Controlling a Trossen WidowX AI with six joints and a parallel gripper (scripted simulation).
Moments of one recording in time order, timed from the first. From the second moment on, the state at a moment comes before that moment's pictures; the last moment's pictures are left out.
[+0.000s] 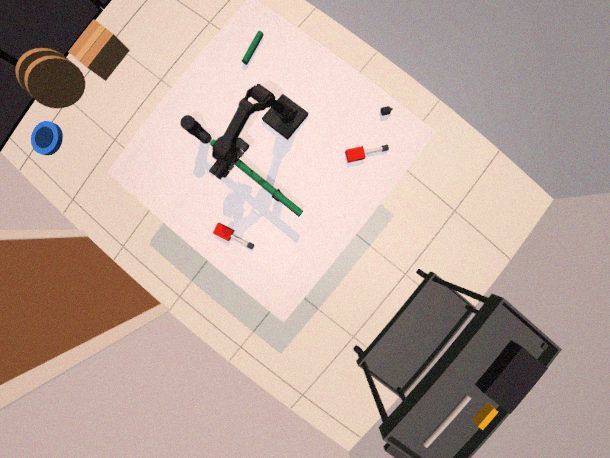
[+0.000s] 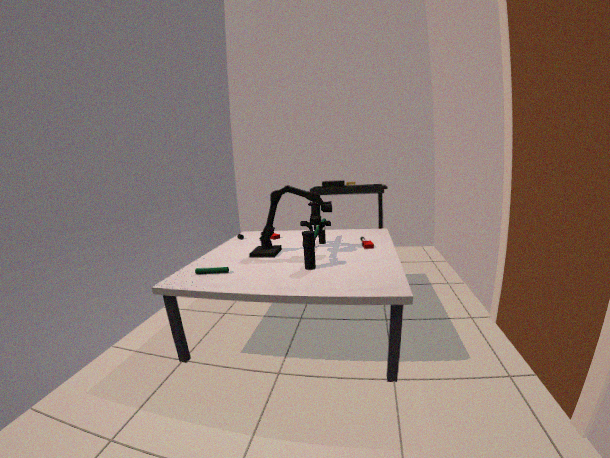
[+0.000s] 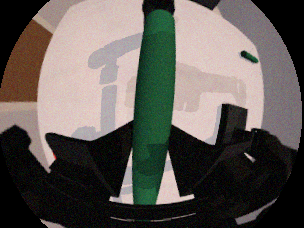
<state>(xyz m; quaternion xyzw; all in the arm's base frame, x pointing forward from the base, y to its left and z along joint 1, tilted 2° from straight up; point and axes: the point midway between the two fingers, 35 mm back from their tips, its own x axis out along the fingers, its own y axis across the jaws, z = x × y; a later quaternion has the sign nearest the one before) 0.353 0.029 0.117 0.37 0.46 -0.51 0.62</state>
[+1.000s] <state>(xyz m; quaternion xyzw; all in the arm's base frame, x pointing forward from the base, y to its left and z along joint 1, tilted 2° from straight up) 0.357 0.024 0.124 0.37 0.47 -0.51 0.62</state>
